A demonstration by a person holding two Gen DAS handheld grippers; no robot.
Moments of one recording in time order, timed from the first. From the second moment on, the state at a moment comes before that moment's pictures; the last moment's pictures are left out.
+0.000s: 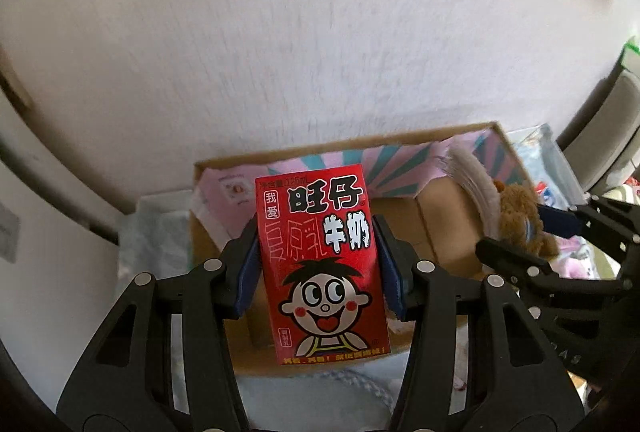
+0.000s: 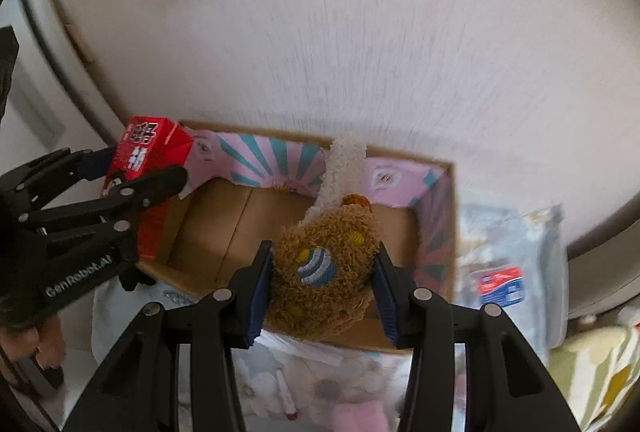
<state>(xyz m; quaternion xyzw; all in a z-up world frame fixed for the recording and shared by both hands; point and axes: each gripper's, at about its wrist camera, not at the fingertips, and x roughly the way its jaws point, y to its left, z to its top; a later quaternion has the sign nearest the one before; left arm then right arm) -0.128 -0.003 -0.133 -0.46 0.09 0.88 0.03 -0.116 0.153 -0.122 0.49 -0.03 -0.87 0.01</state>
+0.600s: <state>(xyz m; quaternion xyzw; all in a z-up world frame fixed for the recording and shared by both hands) -0.154 -0.013 -0.173 -0.51 0.04 0.86 0.03 -0.144 0.174 -0.178 0.57 -0.05 -0.82 -0.02</state>
